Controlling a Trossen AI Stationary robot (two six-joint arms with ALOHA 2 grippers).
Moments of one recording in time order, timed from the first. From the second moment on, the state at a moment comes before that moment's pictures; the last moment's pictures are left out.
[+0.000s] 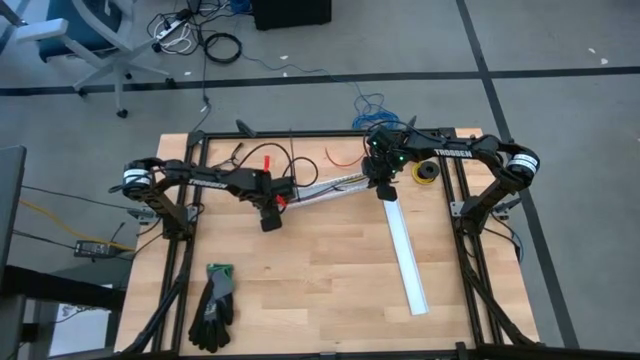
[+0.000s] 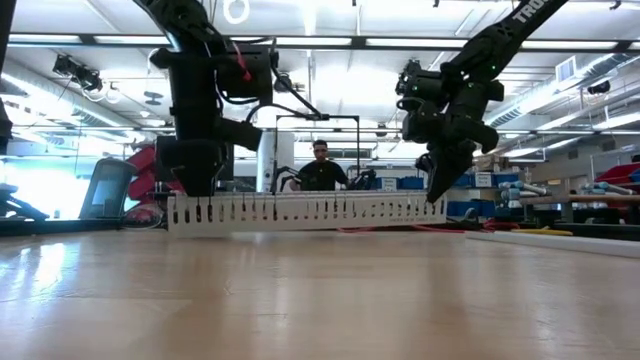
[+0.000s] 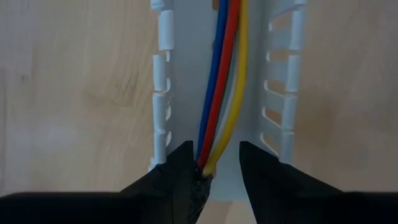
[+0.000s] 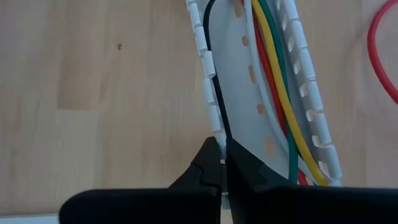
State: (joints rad) left arm 0.18 1.62 0.97 -0.74 -0.19 -0.06; right arm -0.56 1.57 0.95 -0.55 -0.37 -0.52
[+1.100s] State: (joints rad) left arm 0.27 1.61 1.01 -0.77 -0.08 -0.09; right arm -0.55 1.57 0.95 -0.54 -0.37 -0.48
